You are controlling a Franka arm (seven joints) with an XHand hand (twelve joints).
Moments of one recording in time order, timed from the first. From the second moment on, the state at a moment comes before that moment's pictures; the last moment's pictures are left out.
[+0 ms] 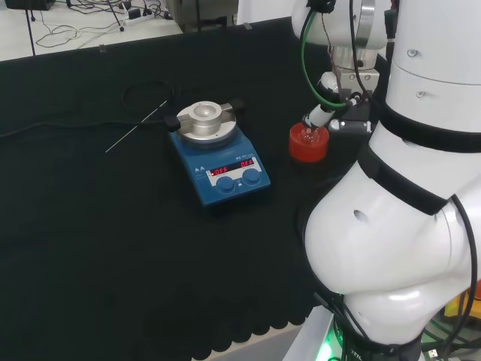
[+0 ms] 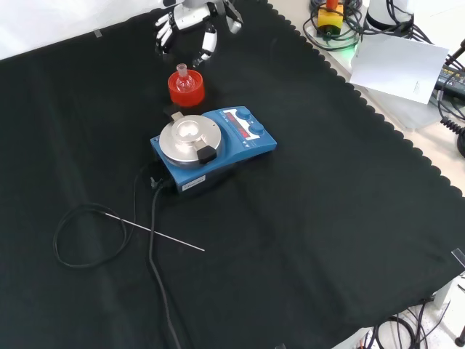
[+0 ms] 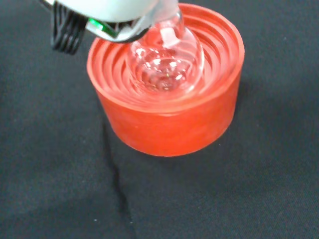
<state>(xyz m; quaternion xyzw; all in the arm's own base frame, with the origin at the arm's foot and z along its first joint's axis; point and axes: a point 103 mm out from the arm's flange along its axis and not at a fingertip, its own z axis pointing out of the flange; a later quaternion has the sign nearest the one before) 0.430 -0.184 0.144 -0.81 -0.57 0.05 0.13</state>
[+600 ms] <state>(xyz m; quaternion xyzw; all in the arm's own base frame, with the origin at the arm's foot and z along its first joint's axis) 0.435 -0.182 0.137 -0.80 -0.58 0.05 0.13</state>
